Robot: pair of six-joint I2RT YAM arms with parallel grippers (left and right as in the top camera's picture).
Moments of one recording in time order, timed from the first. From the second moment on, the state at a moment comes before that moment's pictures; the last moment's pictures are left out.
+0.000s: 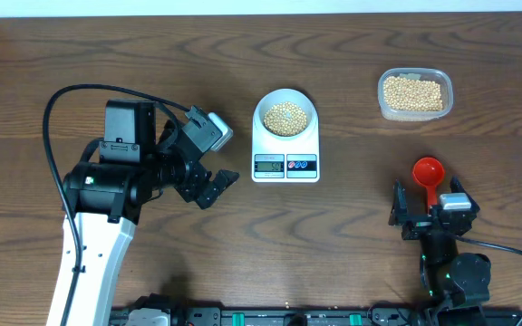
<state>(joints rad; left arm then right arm) -0.12 1.17 1.18 -1.01 0.52 0.59 0.14 0.01 0.01 -0.06 0.09 -0.01</state>
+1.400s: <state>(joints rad) -0.11 0.74 1.18 -1.02 0.53 0.57 0.14 0.01 0.01 -0.06 0.09 -0.01</state>
